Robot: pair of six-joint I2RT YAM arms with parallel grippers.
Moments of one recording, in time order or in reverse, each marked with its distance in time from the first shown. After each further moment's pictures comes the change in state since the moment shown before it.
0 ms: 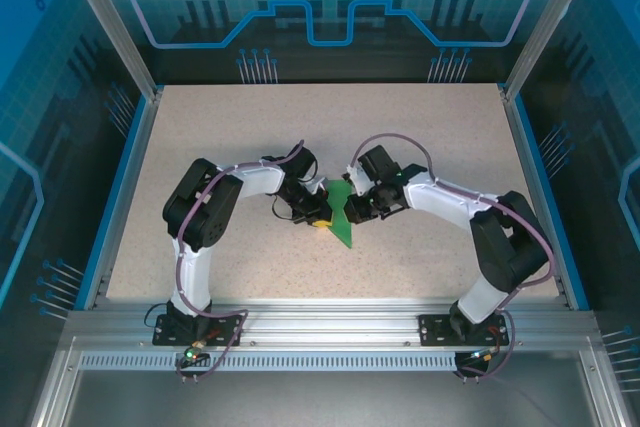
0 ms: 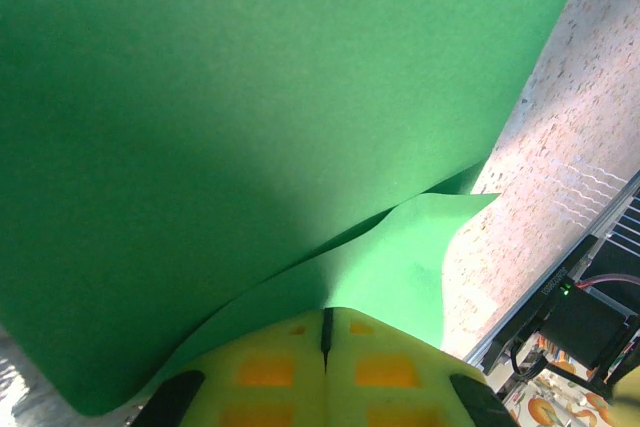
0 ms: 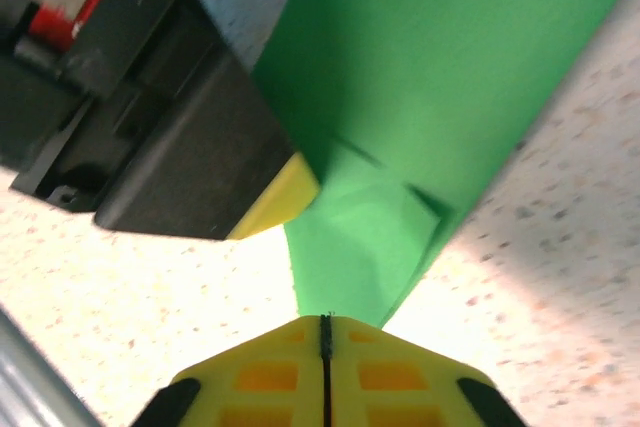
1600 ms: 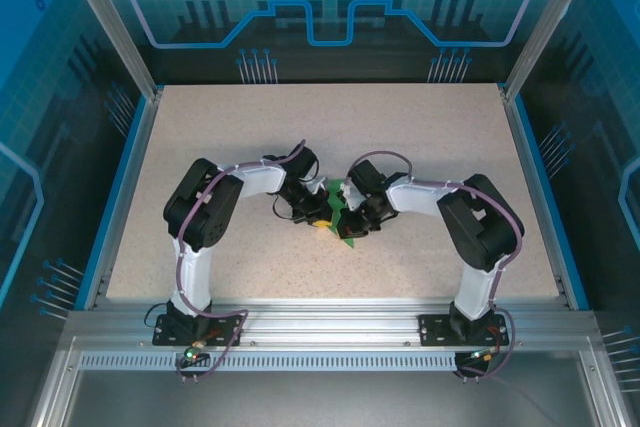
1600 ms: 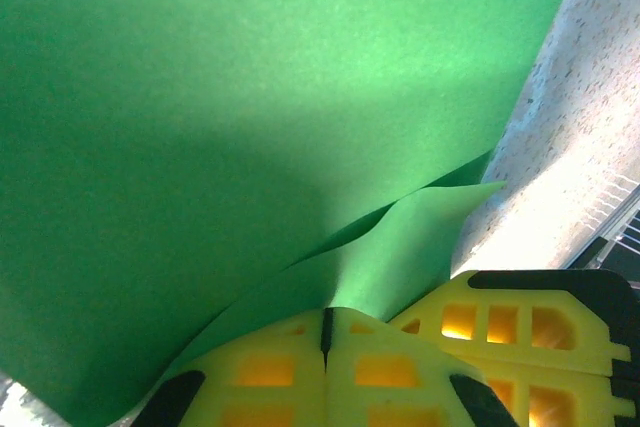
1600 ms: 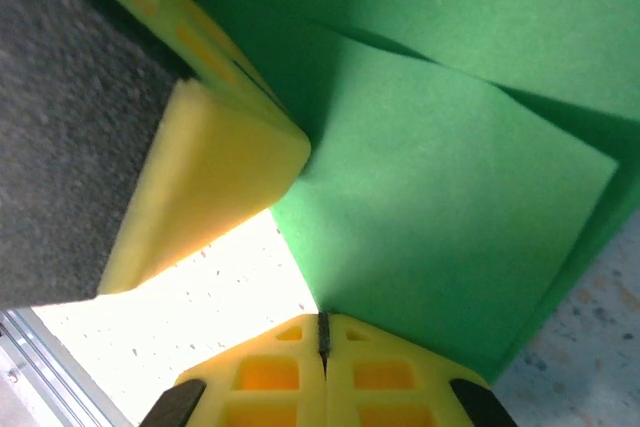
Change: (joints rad) left arm -0.005 0.003 0.020 -0.031 -0.019 0.004; right arm 0.026 0.187 -0.014 0.041 -0.129 0.126
